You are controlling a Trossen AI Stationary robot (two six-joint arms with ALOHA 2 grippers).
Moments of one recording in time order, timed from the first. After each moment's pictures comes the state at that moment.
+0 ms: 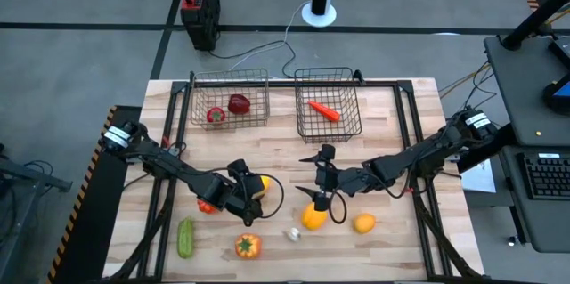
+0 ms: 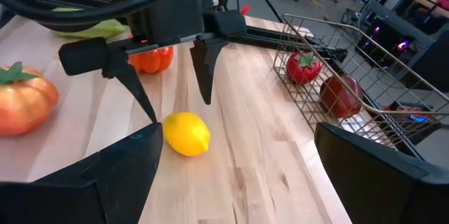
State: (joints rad) left arm -0.47 1.64 0.97 -0.52 -0.58 -0.68; right arm 0.35 1.52 0.87 0.27 0.55 -0.05
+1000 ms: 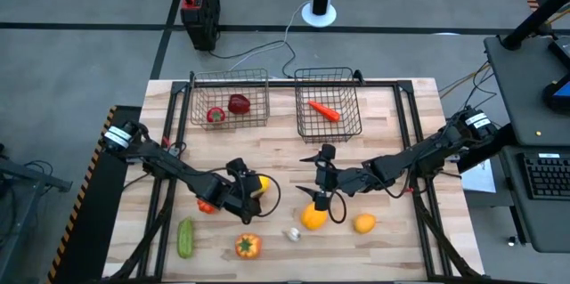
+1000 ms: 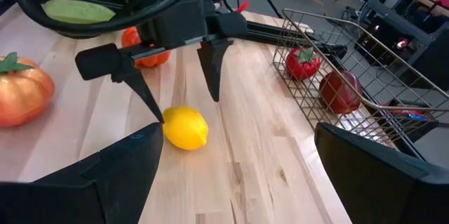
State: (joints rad) left arm -0.47 1.64 0.87 -0.40 -0.64 -0.65; right arm 0.35 1.52 0.86 0.26 0.55 -0.06
